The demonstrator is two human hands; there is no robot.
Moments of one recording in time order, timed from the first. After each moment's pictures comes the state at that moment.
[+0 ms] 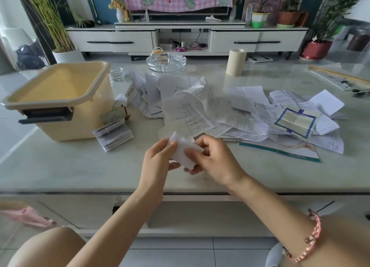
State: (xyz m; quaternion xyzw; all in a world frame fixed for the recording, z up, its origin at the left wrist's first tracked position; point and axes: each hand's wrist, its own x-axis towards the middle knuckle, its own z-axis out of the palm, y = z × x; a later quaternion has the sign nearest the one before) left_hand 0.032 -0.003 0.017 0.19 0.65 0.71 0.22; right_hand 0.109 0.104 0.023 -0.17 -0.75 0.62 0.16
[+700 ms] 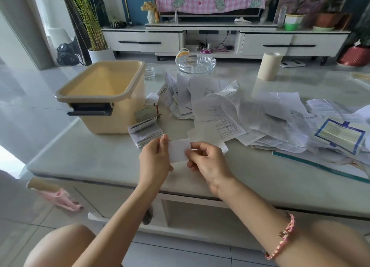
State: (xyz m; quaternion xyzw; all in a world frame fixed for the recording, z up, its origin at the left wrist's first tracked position) left_hand -0.025 -0.037 -0.002 0.12 0.80 0.59 0.04; right_hand 0.039 0.061 -0.005 -0.24 -0.65 0.70 0.15
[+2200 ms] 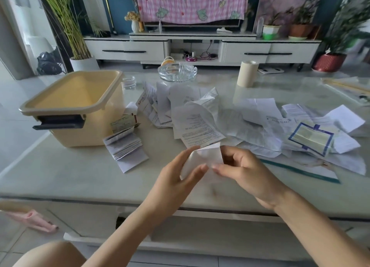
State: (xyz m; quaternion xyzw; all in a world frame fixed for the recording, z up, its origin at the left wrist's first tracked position) left_hand 0.030 -0.012 0.014 0.41 0.71 0.55 0.17; right_hand 0.128 0.127 0.044 -0.11 -0.78 0.60 0.11
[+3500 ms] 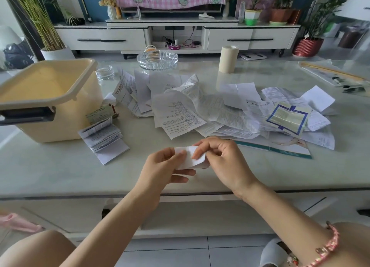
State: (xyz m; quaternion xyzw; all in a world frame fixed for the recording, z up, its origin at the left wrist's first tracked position) left_hand 0.043 0.006 0.015 0.18 0.65 0.65 0.36; right_hand 0.132 0.119 0.022 -0.19 -0.76 0.58 0.23
